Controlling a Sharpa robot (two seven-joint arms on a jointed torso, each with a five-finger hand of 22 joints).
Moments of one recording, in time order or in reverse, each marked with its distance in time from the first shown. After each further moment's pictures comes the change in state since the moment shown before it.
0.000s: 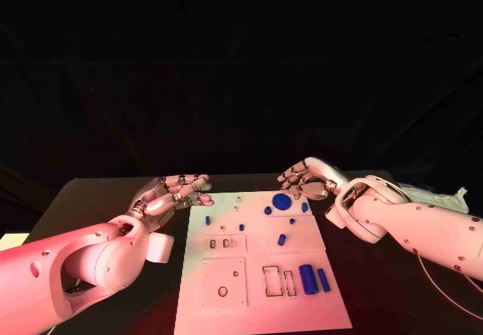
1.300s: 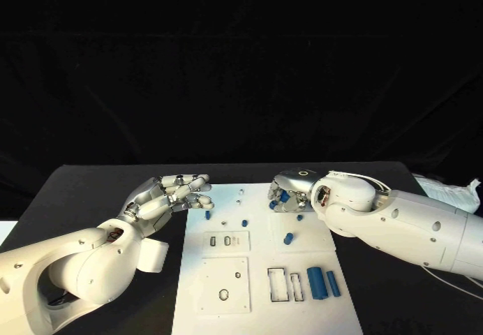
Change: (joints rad) left arm 0.043 -0.025 0.001 0.084 -0.002 0.002 -0.016; left_hand -0.013 -0.005 0.003 -0.003 0.000 0.005 0.005 -0.015 -0.001 0.007 0.007 -0.017 -0.001 0.000 0.000 -0.004 0.014 0.000 0.000 0.000 0.013 0.008; right arm 0.044 0.076 0.003 0.002 -0.520 0.283 -0.262; right_hand -0.012 -0.075 0.070 0.123 0.007 0.019 -0.027 -0.017 -0.001 -0.031 -0.012 -0.013 -0.001 0.008 -0.016 0.895 0.753 -0.031 0.104 -0.011 0.631 0.605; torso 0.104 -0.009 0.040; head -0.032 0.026
